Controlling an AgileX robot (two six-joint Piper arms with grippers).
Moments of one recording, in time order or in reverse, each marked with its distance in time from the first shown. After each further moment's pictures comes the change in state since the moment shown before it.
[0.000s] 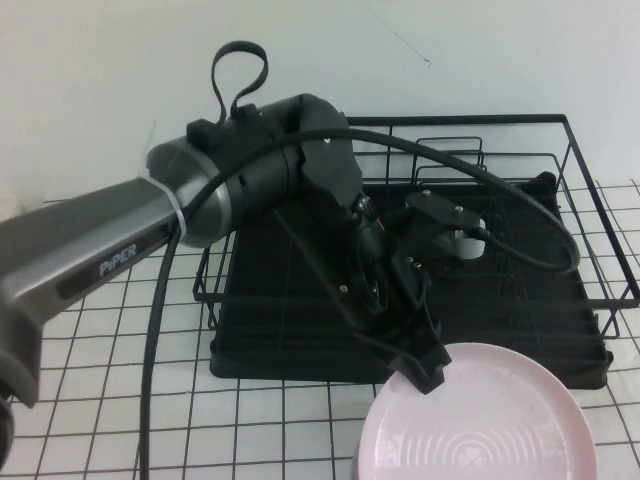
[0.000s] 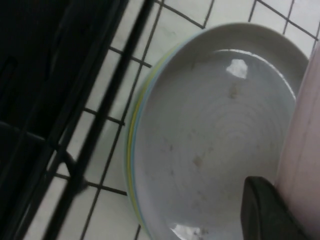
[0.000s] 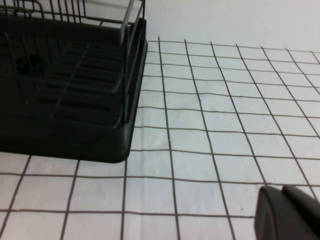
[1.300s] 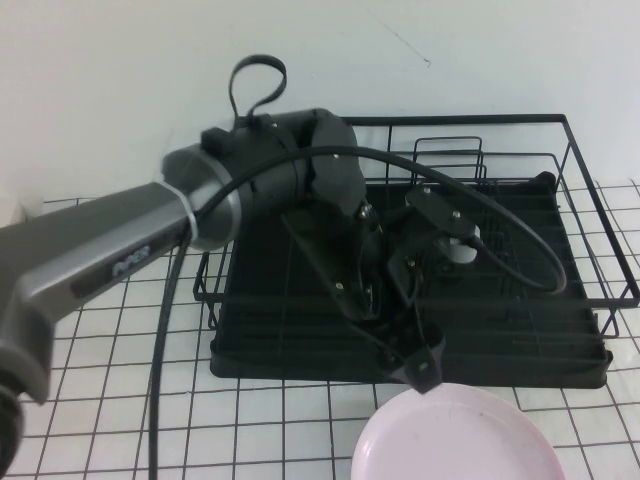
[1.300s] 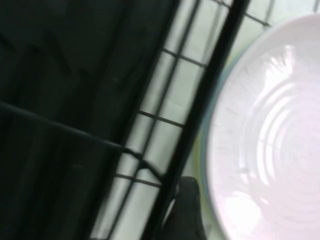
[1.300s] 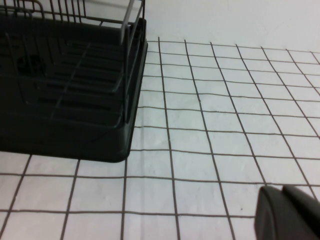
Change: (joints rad) right arm 0.000 0.000 0.000 0.000 0.000 0.000; left arm -0.004 0.038 -0.001 0.105 -0.096 0.056
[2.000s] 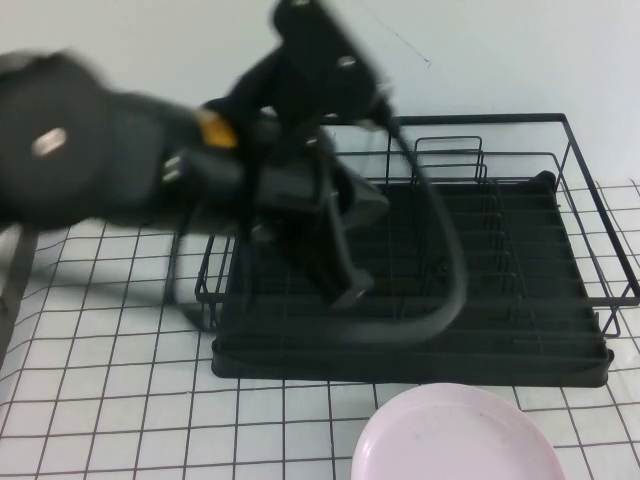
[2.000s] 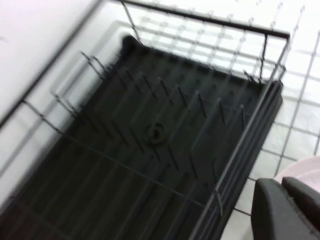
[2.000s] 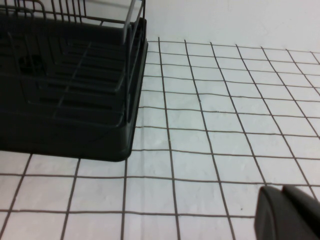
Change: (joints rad) right arm 0.000 0.000 0.000 0.000 0.000 0.000; left arm 0.000 -0.599 0.318 0.071 -0.455 0.020
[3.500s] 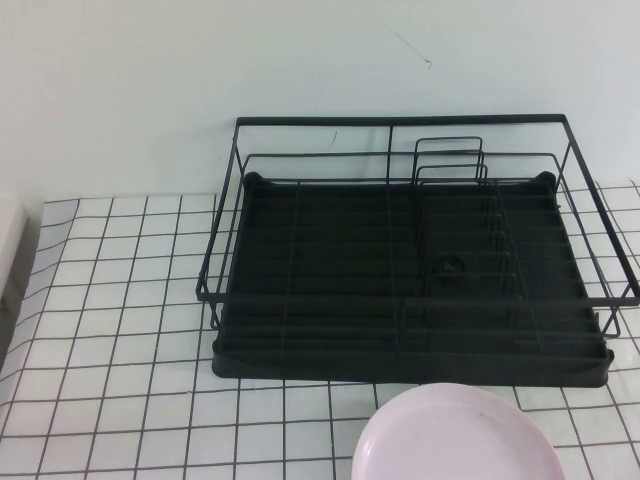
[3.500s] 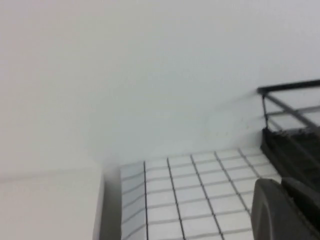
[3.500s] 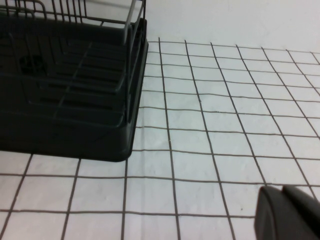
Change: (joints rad) right arm 0.000 0.000 0.000 0.000 0.000 0.000; left arm 0.579 -1.359 1.339 0.152 -0.704 -0.354
